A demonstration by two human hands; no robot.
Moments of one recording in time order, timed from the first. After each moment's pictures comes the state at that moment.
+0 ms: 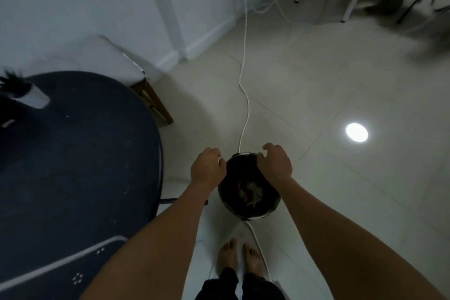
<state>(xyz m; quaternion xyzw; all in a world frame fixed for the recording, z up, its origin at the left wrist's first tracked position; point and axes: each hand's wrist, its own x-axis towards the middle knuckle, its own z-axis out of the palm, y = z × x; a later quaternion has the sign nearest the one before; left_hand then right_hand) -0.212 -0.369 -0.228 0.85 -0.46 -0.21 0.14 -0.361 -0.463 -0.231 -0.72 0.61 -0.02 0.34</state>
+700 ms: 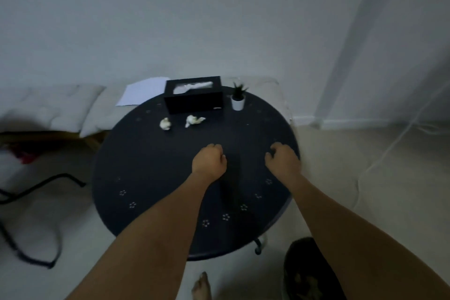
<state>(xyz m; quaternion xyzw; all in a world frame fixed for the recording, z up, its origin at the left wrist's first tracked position) -0.045 -0.144 -0.075 0.96 -0.18 -0.04 0.19 -0.108 -0.341 -0.070 -0.93 0.23 -0.02 0.29</state>
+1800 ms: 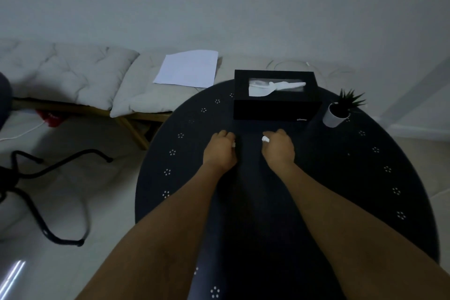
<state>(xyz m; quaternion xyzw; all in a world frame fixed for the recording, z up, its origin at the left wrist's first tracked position) 0.170 0.012 -0.132 0.97 -0.12 -0.08 0.22 0.158 -0.144 -0.134 -0.96 0.17 0.02 0.23</state>
